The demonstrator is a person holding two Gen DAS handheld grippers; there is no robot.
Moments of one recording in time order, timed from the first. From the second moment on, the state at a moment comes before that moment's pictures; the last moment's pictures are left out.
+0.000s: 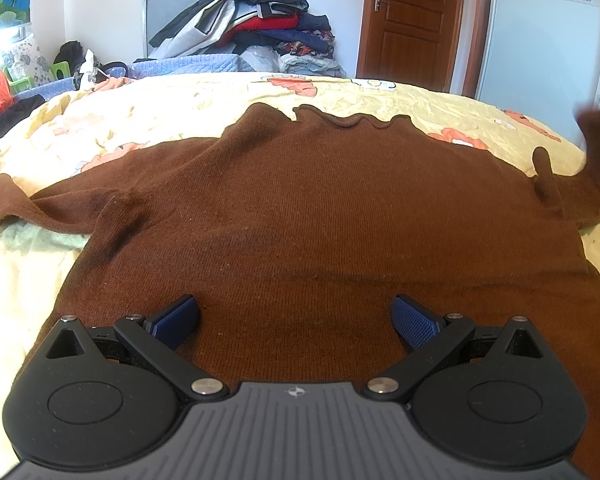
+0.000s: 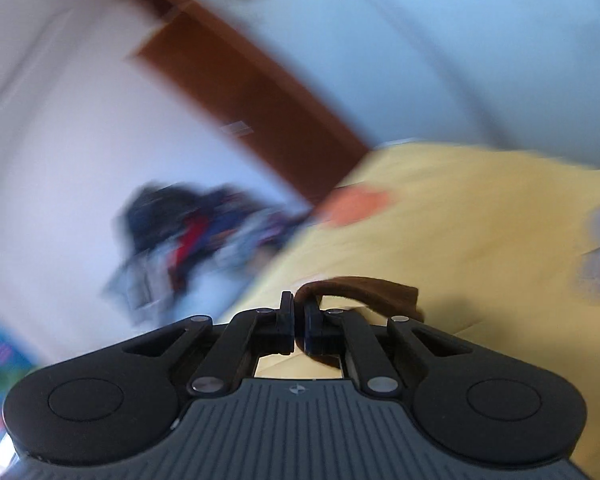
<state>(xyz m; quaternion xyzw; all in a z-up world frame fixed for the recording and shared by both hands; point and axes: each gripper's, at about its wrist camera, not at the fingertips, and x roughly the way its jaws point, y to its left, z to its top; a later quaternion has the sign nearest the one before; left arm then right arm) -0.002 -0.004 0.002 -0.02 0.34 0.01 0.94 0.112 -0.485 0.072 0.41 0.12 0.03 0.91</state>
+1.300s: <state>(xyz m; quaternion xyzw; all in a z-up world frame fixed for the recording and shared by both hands) 0.117 0.031 0.055 -0.08 0.32 0.15 0.93 -0.009 -0.245 -0.028 0.35 0.23 0.25 0.88</state>
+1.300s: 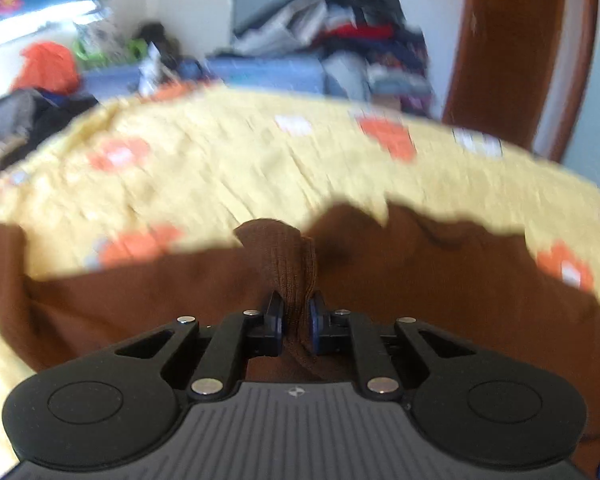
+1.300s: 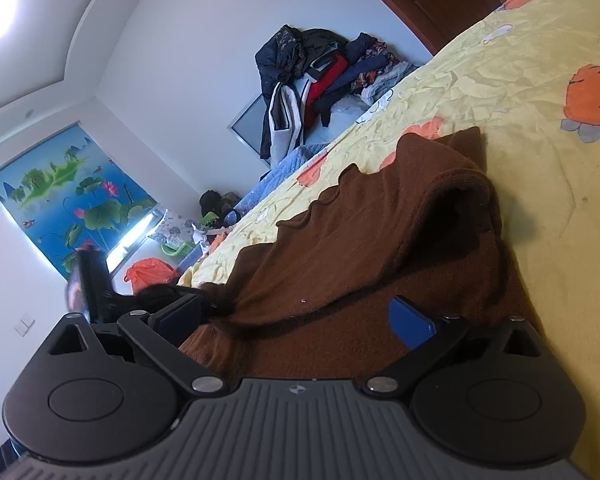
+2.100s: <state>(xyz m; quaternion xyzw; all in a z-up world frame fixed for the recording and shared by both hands) 0.098 0.057 0.042 -0.15 0.33 0.05 0.93 0.054 -0.225 0.037 0.21 0.26 0.21 0.92</state>
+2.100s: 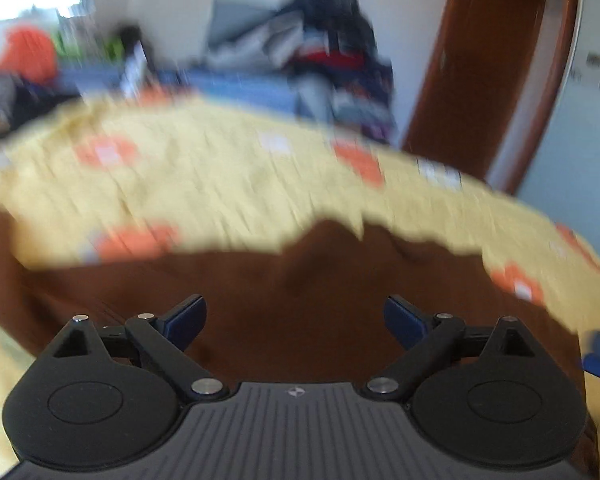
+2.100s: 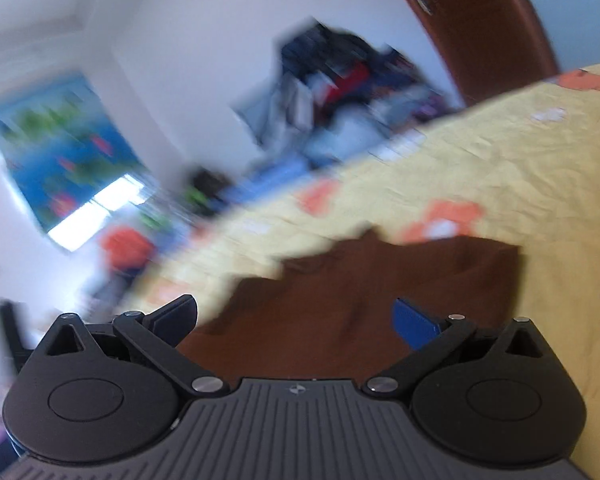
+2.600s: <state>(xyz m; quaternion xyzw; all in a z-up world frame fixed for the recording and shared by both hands) -0.006 0.241 0.060 -0.28 0.21 0.18 0.92 0.067 -0.194 0.000 0.05 0.29 0.14 0.94</state>
